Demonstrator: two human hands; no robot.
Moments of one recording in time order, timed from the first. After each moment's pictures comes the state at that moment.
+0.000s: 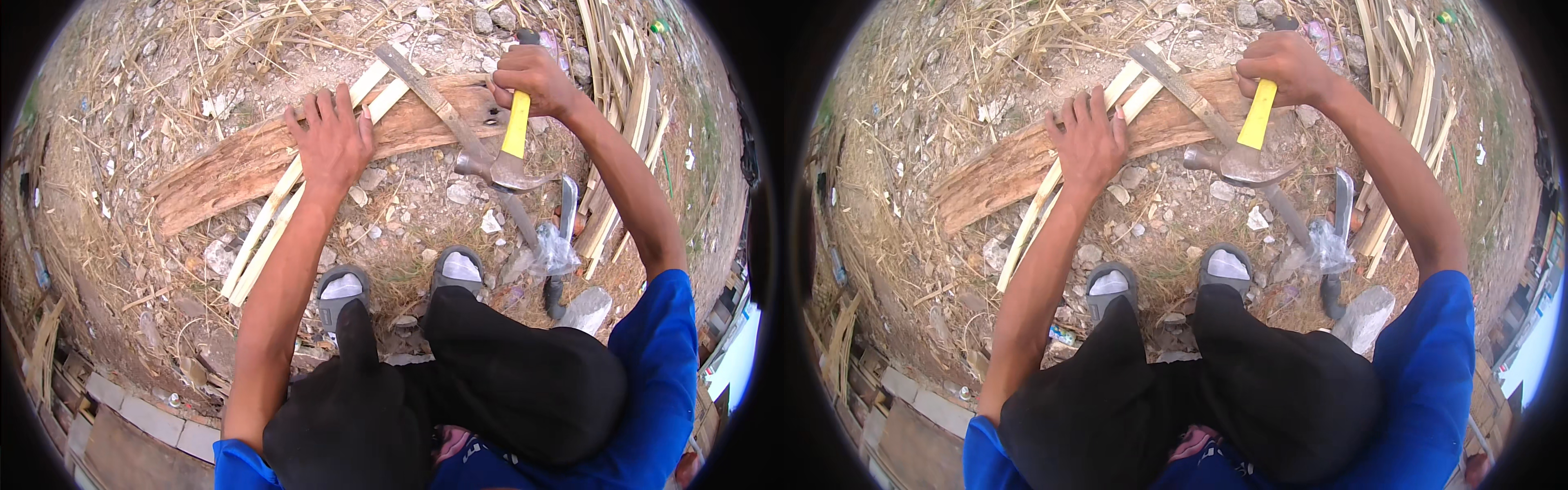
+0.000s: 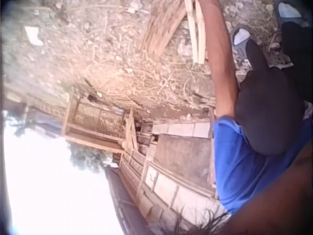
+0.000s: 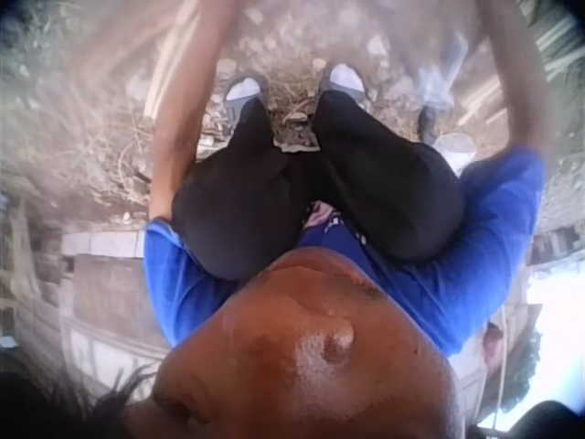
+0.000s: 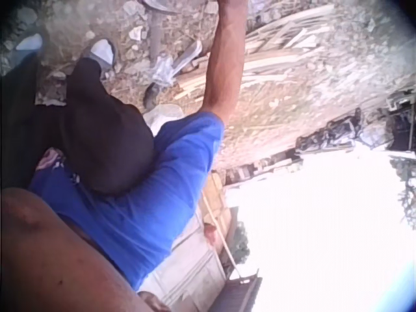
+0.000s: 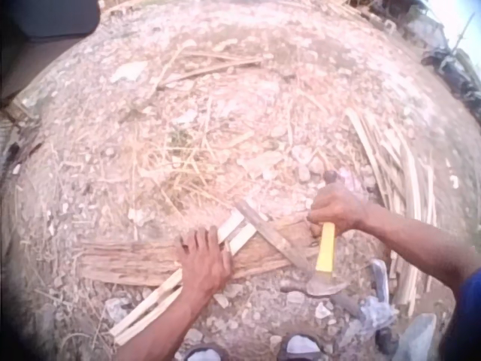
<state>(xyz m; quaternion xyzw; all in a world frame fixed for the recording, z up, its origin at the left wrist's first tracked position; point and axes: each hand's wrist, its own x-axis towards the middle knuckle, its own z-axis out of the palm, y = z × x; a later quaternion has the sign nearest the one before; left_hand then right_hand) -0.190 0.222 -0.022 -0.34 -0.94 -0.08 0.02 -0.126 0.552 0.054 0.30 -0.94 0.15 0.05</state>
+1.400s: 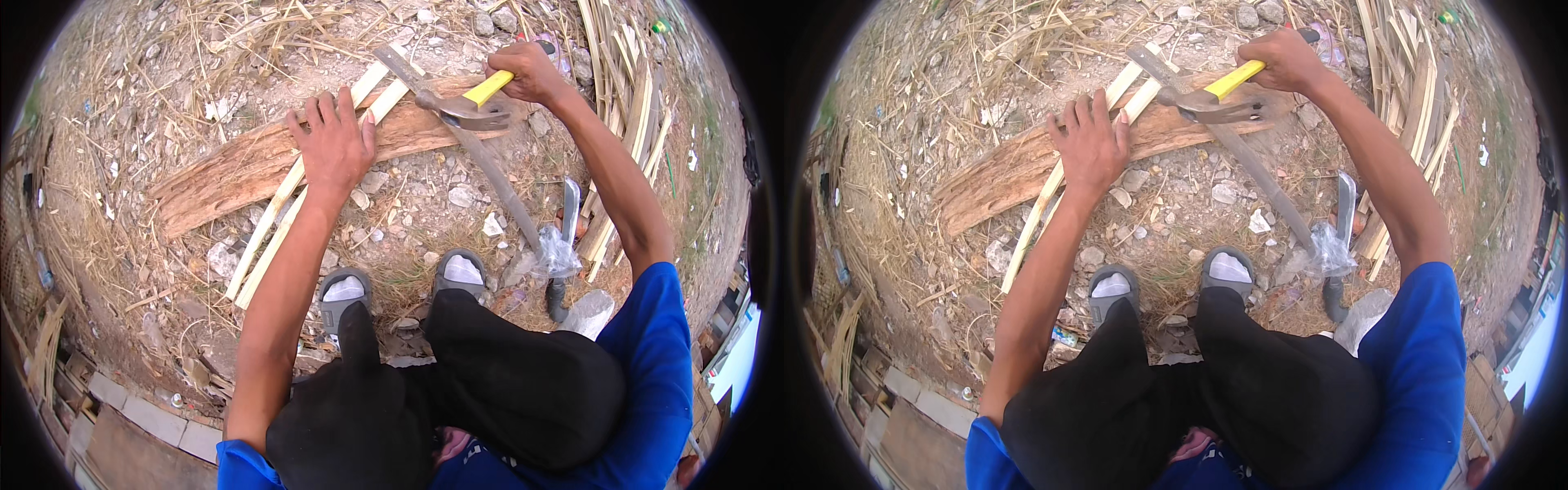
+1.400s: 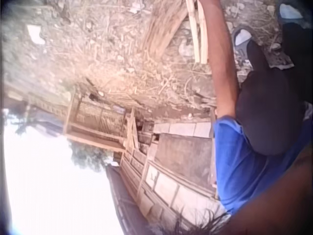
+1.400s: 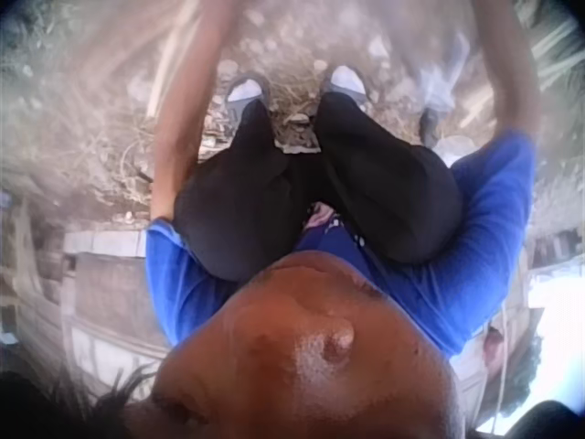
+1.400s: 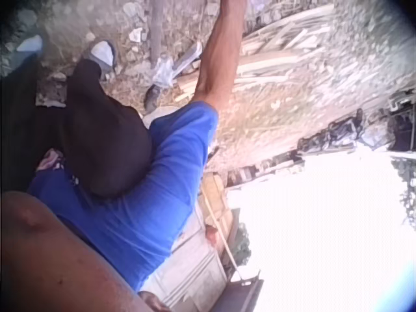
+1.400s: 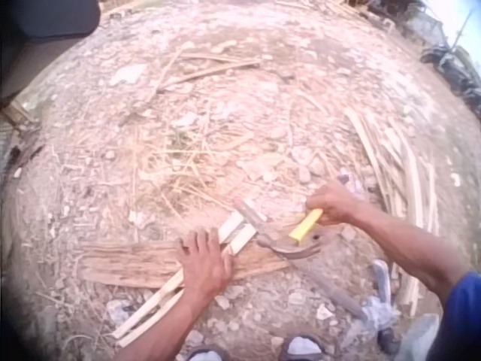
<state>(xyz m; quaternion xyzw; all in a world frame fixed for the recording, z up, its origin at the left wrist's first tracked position) -0.186 0.226 -0.025 -0.34 -0.94 -0.08 0.00 -0.130 0.573 0.012 0.16 -0.98 0.14 0.00</state>
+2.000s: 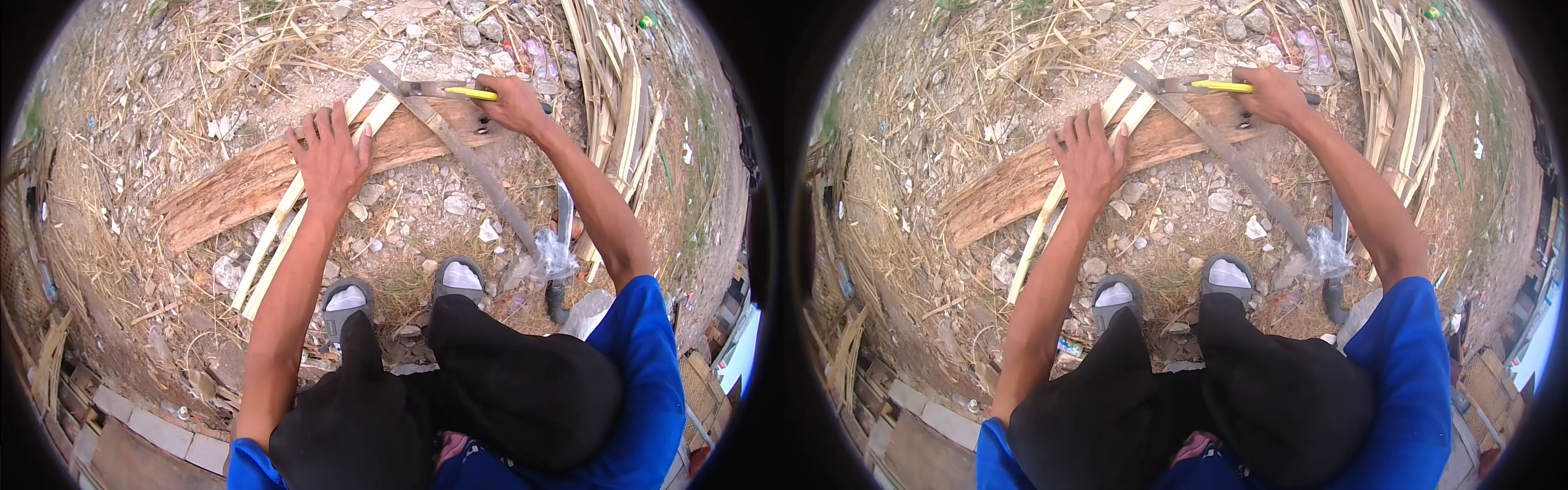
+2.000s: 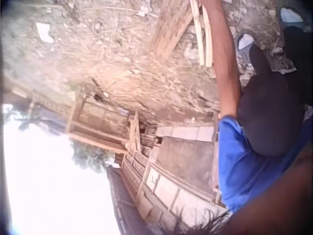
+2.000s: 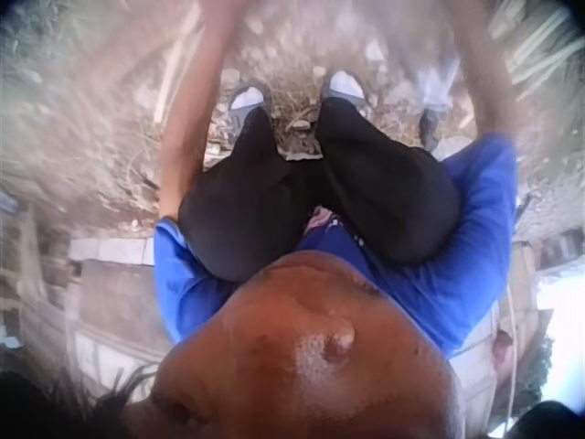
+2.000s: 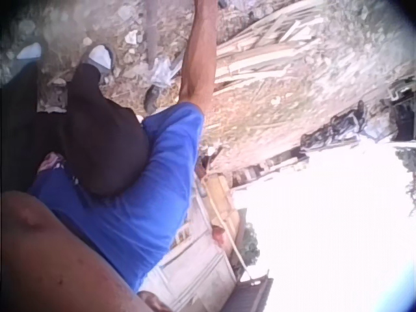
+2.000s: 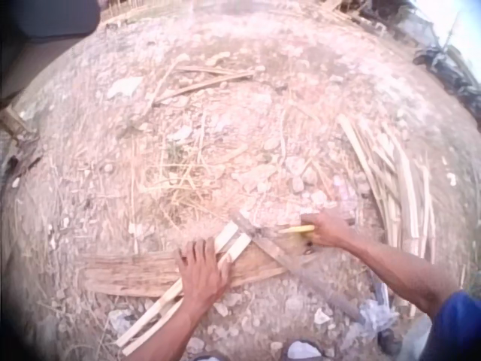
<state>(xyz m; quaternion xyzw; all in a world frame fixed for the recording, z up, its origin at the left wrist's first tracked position) -0.186 0.230 -0.024 -0.33 -0.94 -0.11 0.00 -0.093 0.548 -0.001 -0.10 -0.97 0.20 -0.08</state>
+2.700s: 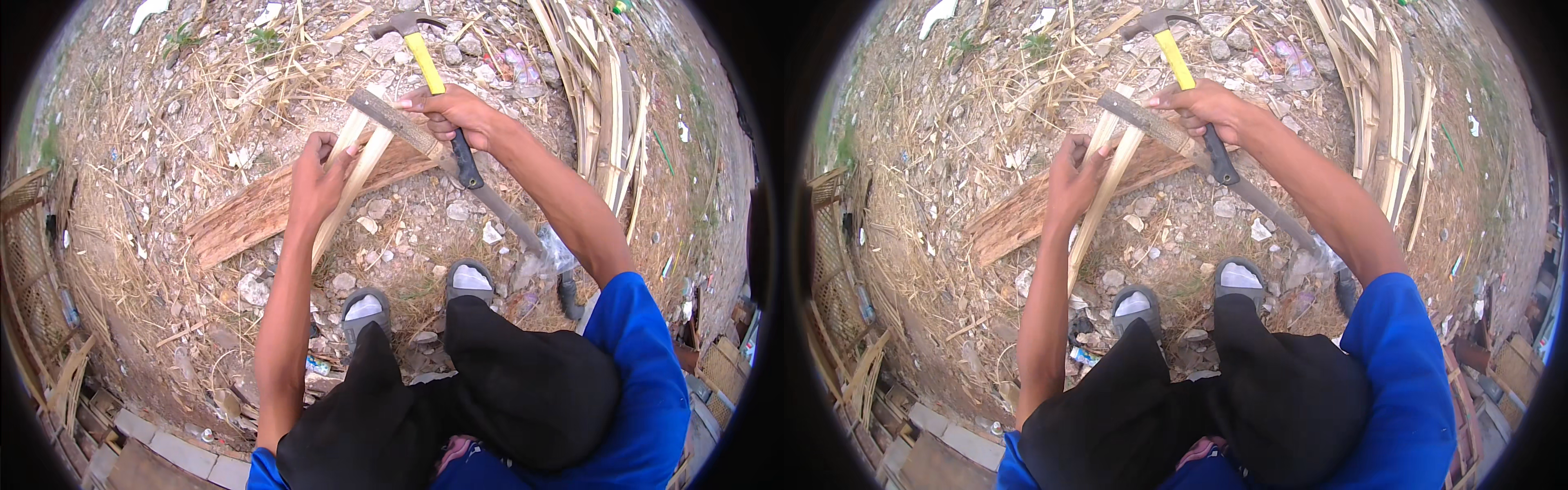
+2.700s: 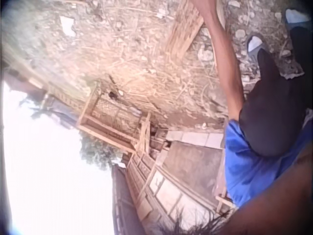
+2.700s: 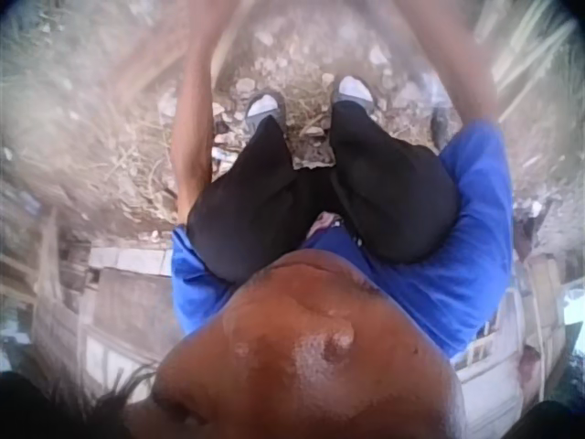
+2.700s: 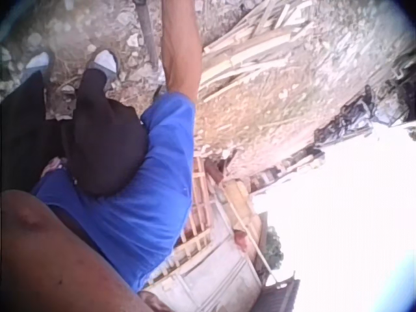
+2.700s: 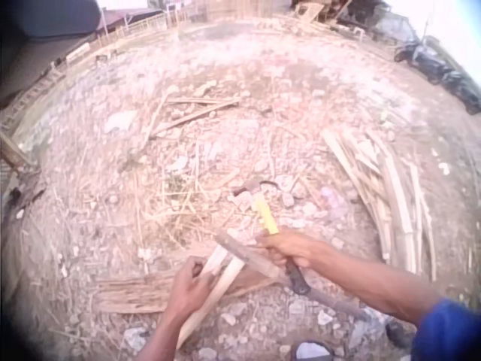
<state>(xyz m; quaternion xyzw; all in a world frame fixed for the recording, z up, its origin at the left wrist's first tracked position) -0.211 0.210 0.052 -0.22 -0.81 -0.49 -0.22 -0.133 0.459 0.073 -0.32 -0.51 0.78 -0.17</state>
